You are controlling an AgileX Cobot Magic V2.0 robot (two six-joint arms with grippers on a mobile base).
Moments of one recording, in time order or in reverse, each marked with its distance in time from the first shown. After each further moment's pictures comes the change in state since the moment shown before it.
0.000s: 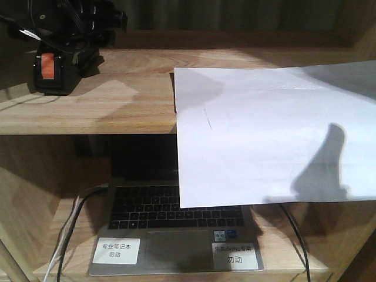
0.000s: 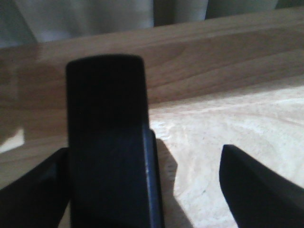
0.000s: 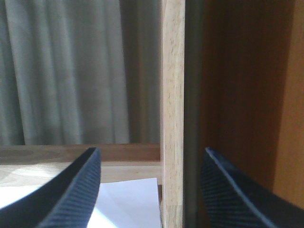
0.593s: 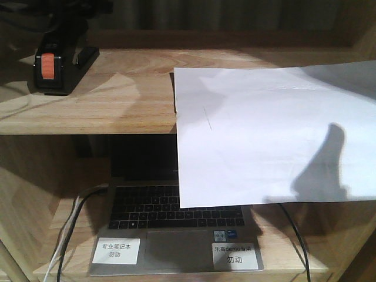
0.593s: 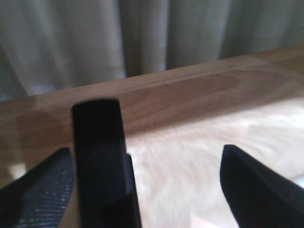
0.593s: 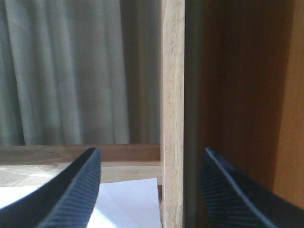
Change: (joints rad) left arm -0.011 -0.098 0.038 -0.044 -0.133 0.053; right arm 0.000 0.000 0.000 0.000 0.000 0.000
